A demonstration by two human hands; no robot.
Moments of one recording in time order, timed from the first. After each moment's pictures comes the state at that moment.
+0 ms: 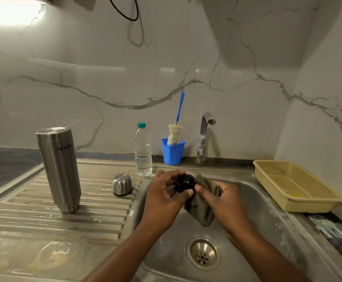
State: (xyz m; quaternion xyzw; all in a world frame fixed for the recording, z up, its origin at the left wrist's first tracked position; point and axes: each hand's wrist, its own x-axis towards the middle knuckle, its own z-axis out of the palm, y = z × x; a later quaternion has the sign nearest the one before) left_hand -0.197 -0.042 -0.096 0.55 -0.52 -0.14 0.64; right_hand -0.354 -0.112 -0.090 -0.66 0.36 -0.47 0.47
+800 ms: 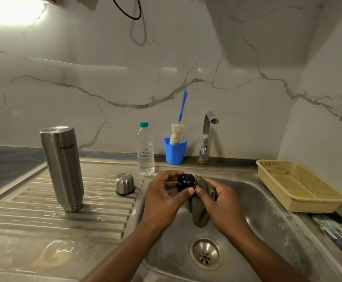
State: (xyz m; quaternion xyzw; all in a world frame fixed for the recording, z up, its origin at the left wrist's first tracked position) left_hand -0.195 -0.039 -0.095 0.54 -0.48 -0.19 0.66; right_hand -0.347 -0.107 -0.093 -0.74 0.33 -0.46 0.36
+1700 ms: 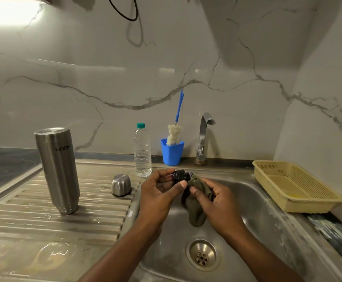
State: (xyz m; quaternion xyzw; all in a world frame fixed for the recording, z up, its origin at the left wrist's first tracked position) left_hand -0.196 -0.041 -0.090 0.49 -0.41 -0.26 0.72; right_hand -0.348 -0.109 -0.093 -0.74 0.30 -0.47 0.38
